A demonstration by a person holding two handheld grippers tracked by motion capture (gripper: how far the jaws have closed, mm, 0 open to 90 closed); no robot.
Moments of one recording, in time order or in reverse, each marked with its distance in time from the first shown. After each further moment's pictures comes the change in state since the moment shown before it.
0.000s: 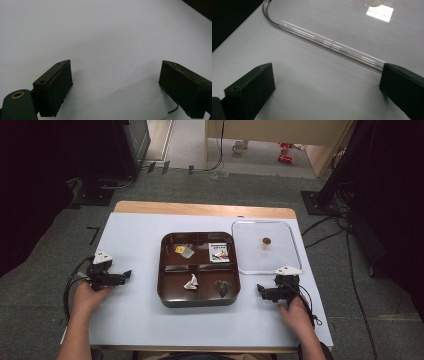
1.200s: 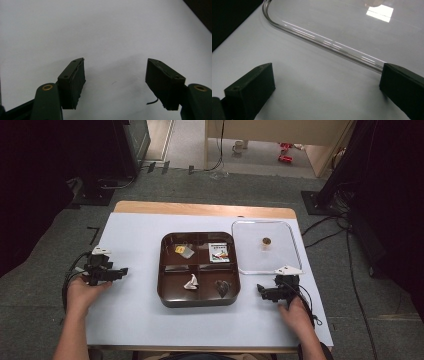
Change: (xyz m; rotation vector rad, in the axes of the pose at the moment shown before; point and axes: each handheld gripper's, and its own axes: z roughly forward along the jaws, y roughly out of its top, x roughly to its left) left arm -0.002 0.023 -0.014 0.135 -0.004 -0.101; right arm 0.000 0.000 0.000 -0.001 0.000 0.001
